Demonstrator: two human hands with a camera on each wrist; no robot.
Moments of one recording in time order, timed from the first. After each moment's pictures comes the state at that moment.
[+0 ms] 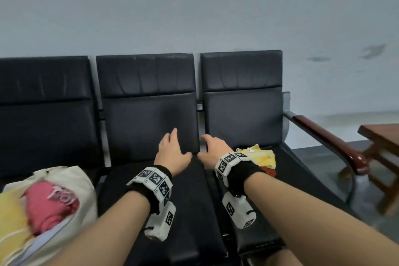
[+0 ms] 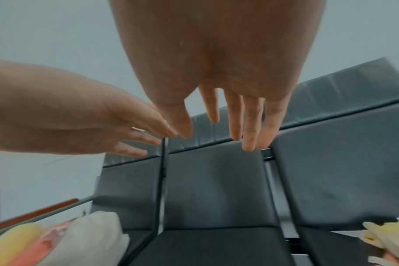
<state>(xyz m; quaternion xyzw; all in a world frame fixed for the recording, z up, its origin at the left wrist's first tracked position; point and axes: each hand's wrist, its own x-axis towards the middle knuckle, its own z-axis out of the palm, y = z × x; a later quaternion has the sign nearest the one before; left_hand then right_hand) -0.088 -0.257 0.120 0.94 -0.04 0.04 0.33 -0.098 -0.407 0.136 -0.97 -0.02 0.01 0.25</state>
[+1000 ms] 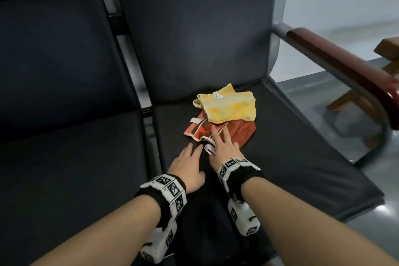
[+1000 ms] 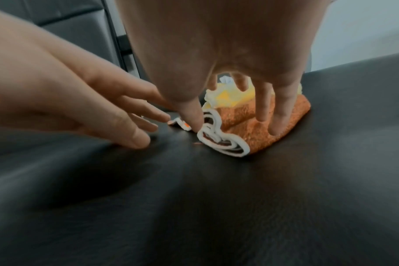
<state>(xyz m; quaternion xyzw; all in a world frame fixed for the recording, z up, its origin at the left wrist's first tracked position) 0.044 -0.489 -0.153 0.94 -0.20 -0.23 0.15 0.043 -0.626 -0.171 -0.95 0.16 0.14 0.22</state>
